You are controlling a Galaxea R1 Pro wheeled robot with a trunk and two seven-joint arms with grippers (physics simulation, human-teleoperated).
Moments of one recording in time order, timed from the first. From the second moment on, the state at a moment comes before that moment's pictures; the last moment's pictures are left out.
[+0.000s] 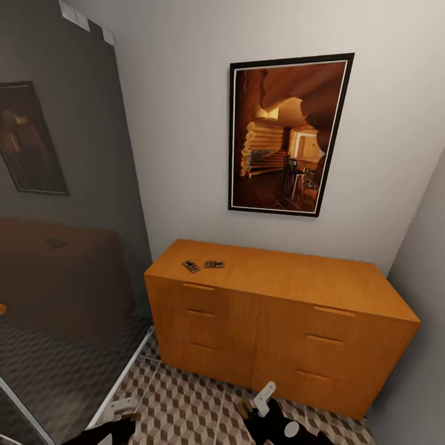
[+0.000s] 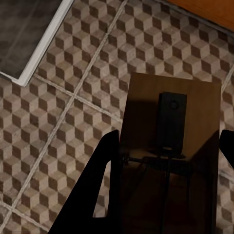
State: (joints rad) left arm -0.57 0.09 -0.90 0.01 1.10 0.00 0.06; right arm -0.55 0.11 0.25 -0.07 0.31 -0.20 0.14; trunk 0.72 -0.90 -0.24
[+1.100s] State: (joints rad) left arm -0.55 0.09 -0.90 0.01 1.10 0.00 0.06; right arm -0.54 0.11 0.25 -0.06 0.31 -0.20 0.13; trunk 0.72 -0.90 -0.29
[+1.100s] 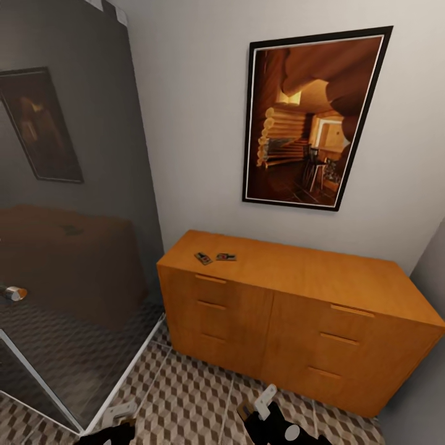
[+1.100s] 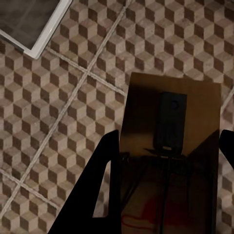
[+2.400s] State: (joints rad) left arm -0.55 0.09 -0.90 0.01 1.10 0.00 0.06; right arm -0.54 0.11 0.25 -0.06 0.31 -0.20 0.13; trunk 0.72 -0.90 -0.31
